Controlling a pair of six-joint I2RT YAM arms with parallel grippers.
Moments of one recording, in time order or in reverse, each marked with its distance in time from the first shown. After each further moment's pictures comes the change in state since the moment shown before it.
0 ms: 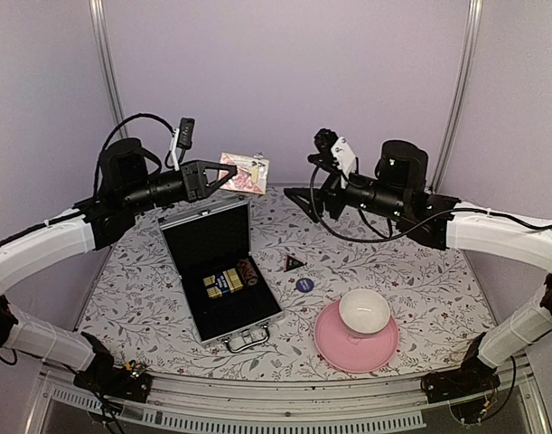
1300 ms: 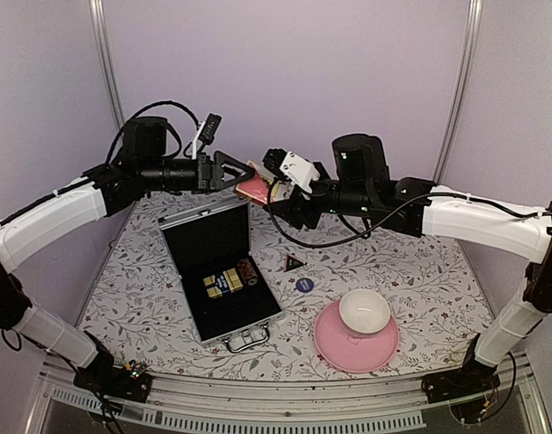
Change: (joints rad) left arm 0.011 0.143 0.265 -0.349 0.133 0.055; right arm 0.104 0.145 0.259 -0.331 0.098 -0.163
